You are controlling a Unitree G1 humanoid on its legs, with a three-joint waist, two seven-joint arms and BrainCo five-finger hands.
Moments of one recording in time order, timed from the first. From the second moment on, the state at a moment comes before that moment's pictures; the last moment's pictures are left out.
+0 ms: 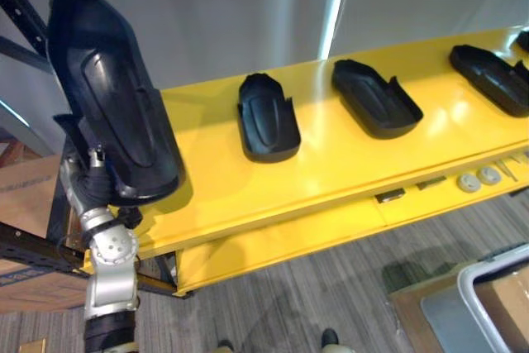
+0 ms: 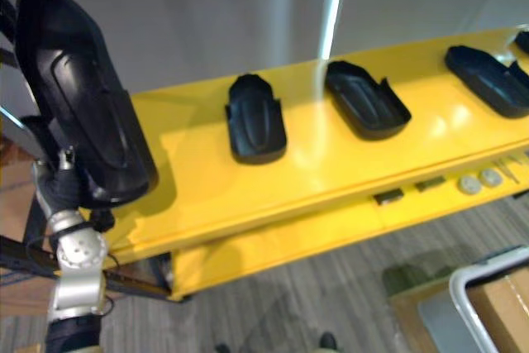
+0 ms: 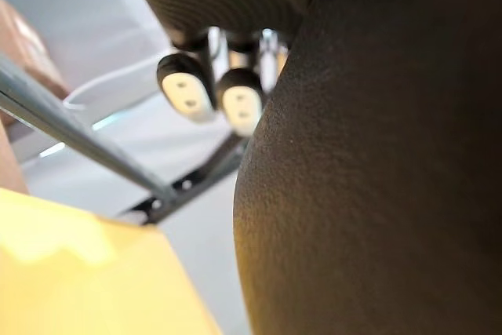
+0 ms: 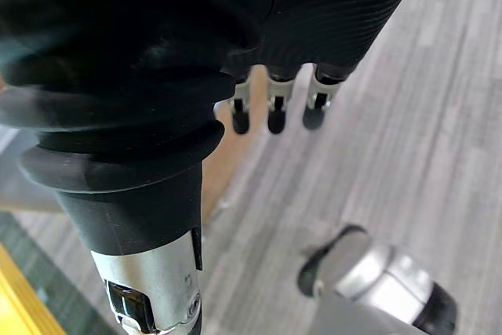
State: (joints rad) left arm -0.15 0.28 0.34 0.02 0.32 -0.06 0.45; right arm 0.23 0.05 -0.68 1.03 0.15 -0.12 -0.15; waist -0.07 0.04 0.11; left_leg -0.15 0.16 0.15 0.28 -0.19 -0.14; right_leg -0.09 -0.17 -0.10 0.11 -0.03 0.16
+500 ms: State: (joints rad) left arm -0.33 0.40 0.34 -0.02 0.17 -0.04 0.45; right arm 0.05 0.03 -0.53 0.78 0.15 -0.11 -0.16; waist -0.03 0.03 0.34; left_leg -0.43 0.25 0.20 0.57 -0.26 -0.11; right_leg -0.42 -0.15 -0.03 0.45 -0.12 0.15
